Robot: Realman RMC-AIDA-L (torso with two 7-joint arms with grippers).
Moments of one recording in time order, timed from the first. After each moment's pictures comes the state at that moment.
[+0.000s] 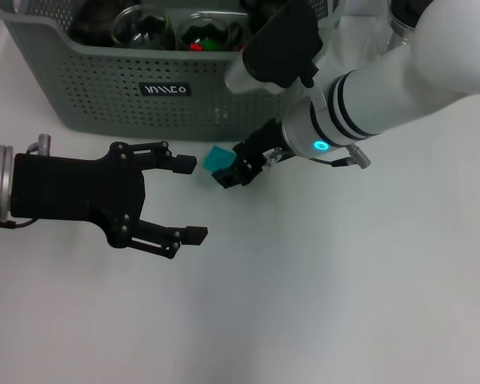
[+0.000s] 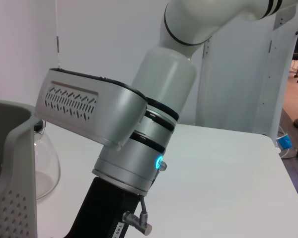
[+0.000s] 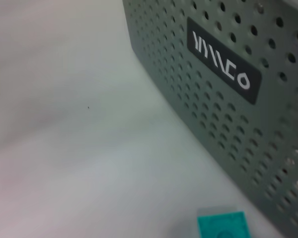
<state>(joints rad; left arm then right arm) -0.42 -2.17 0.71 1.06 2.11 1.88 -1.34 0.97 2.12 -1.91 -0.59 -2.00 -0.72 2.40</state>
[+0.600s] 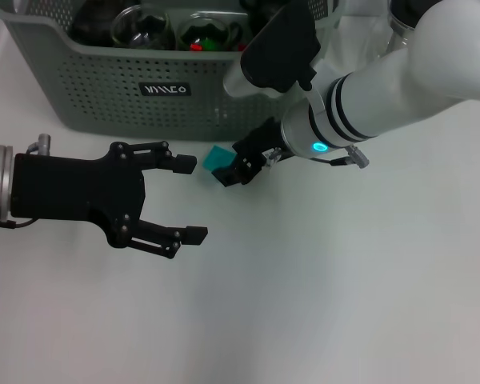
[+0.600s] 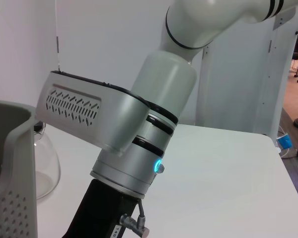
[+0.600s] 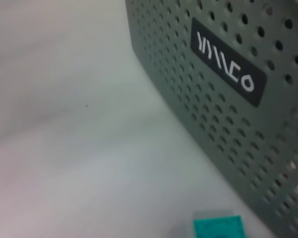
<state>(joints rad) -0.42 -2.17 0.71 1.06 2.11 1.88 -1.34 0.97 2.12 -1.93 -0.58 -1.99 -0.68 2.38</state>
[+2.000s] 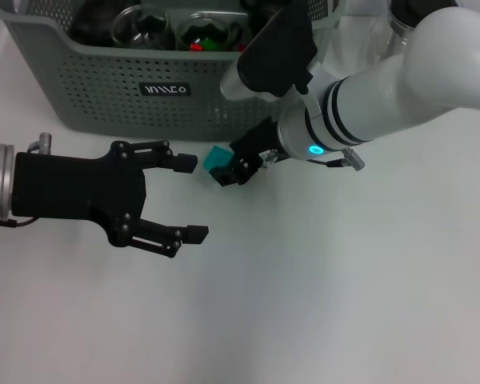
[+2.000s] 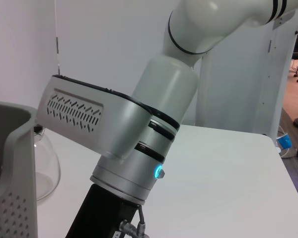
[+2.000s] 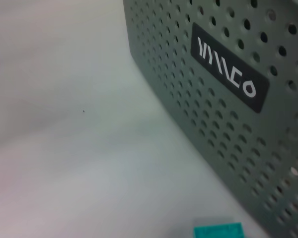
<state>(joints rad) -0.42 -2.17 0.71 1.06 2.11 1.88 -1.33 0.97 2.12 -1.96 -0.58 -1.98 -0.64 2.38</state>
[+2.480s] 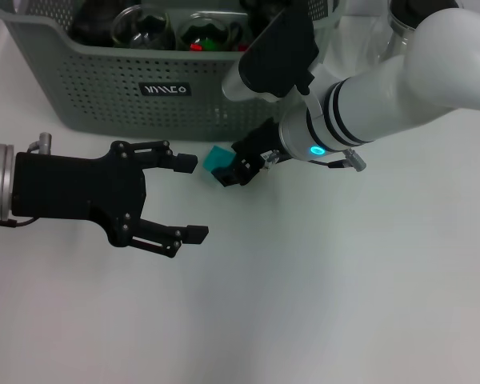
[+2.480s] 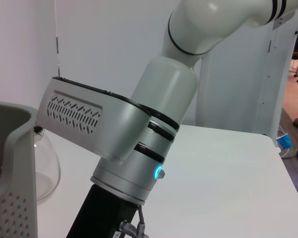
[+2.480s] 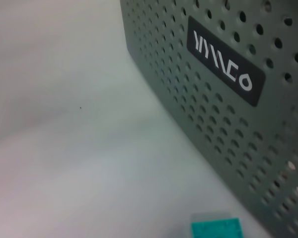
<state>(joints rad) -0.42 -2.17 0.71 1.06 2.11 1.88 -1.33 0.97 2.12 -1.96 -0.57 -1.98 -0.64 2.38</state>
